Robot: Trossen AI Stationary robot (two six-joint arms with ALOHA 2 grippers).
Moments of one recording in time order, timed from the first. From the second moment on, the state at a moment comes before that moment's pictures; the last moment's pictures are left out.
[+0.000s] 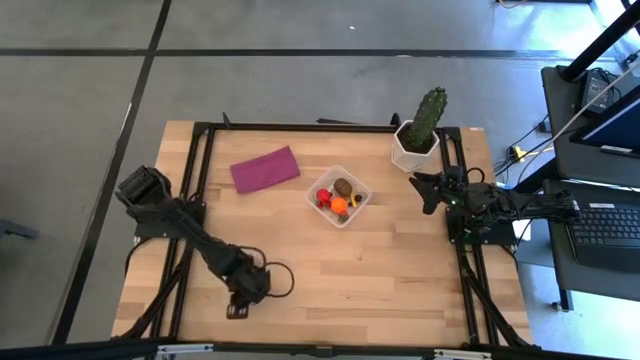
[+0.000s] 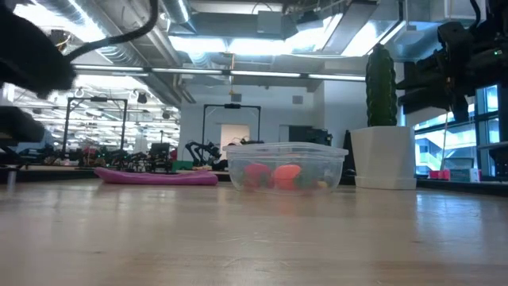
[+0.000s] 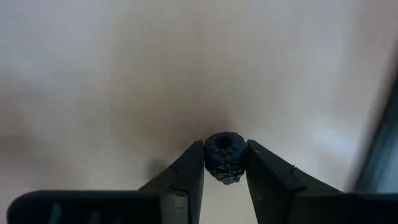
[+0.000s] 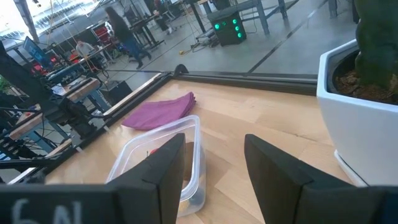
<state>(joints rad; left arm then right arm) -0.65 1.68 0.89 -0.52 0.19 -0.79 0.07 0.07 0.16 -0.28 0.64 0.60</state>
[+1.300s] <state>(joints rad) 0.14 1.88 1.36 -0.23 0.00 0.01 0.07 0.07 0.16 -0.29 0.64 0.58</state>
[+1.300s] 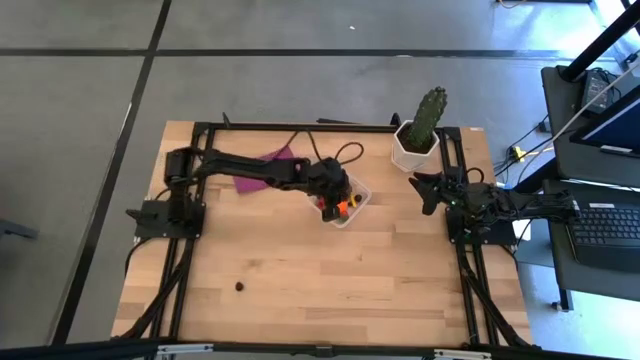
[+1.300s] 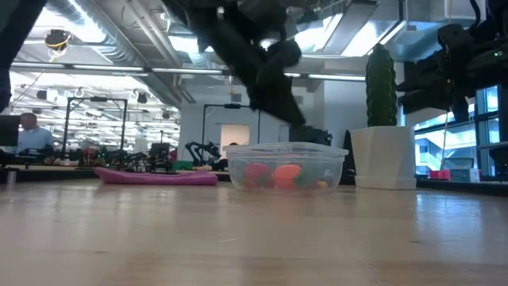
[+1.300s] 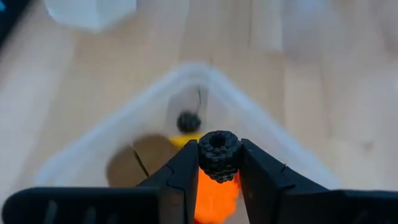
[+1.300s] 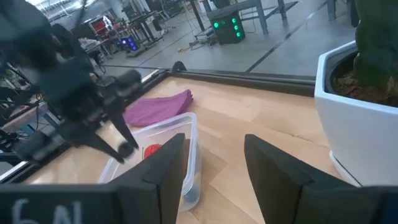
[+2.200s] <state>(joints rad) 0.15 1.98 1.36 -0.26 0.00 -0.02 0.07 0.07 0.16 -0.32 0.64 0.58</state>
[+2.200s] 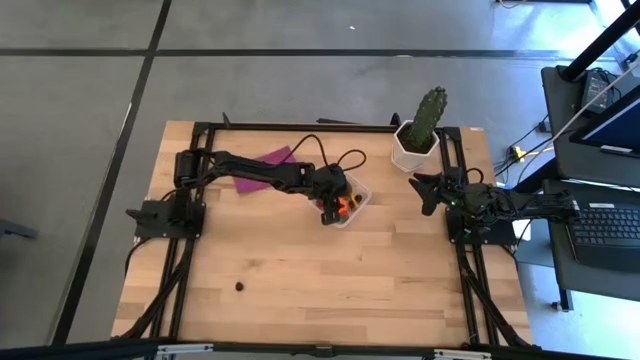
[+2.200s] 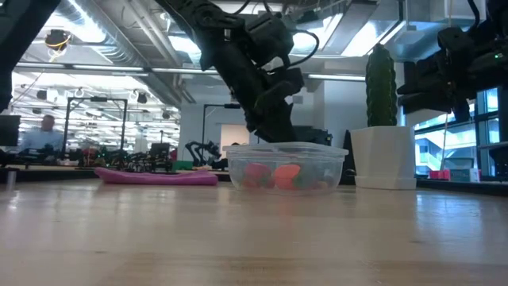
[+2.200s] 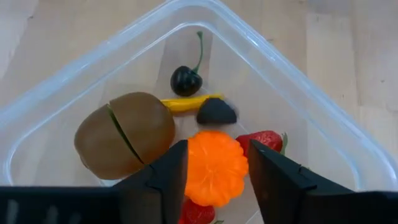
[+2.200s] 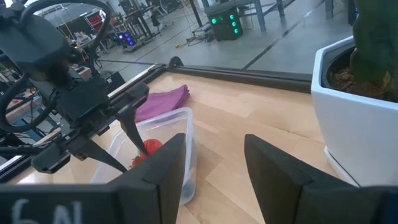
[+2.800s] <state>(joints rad) 0.13 1.58 1.36 -0.63 -0.03 -0.01 0.07 0.08 0.16 -0.34 0.63 0.60</state>
